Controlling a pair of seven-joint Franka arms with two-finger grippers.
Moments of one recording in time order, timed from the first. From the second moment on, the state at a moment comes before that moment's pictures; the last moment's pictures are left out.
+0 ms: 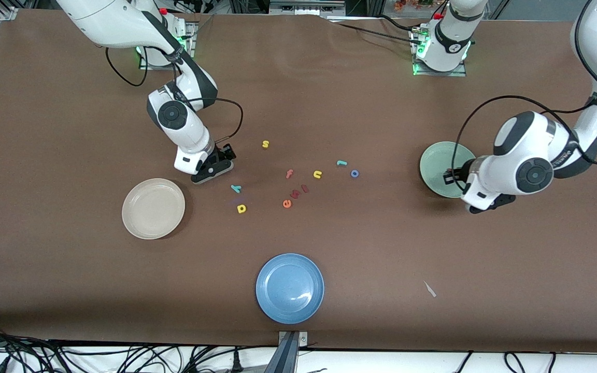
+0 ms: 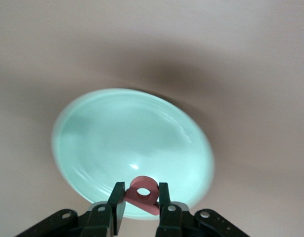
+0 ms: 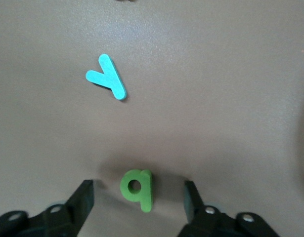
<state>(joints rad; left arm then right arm) 0.80 0.65 -0.95 -1.92 0.52 1.84 -0.71 0.14 0.45 0.32 -2.27 -0.20 2.73 0.15</state>
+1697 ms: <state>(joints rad) 0.32 0.76 -0.95 -1.89 0.56 2.13 -1.47 -0.01 0.23 0.20 -2.13 -0.20 2.40 -0.28</state>
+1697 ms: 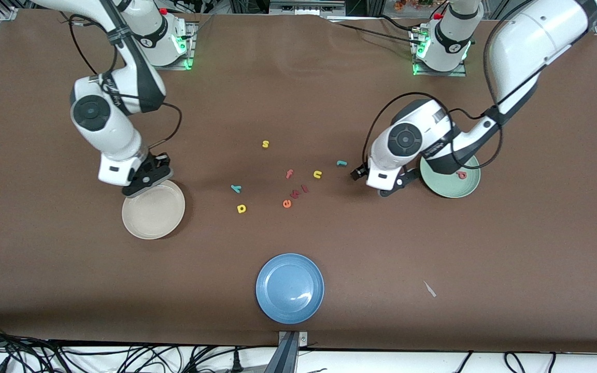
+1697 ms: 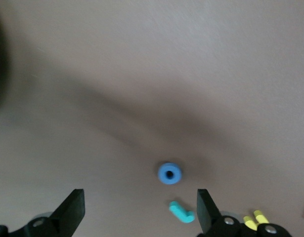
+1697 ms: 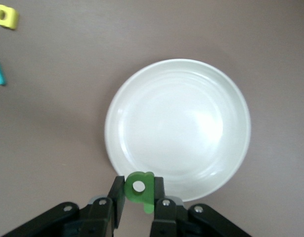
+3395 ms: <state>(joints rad) 0.21 0.80 -0.80 -1.88 0.56 2.23 -1.47 0.16 0.56 0.34 -1.92 -0.20 2.54 0.50</state>
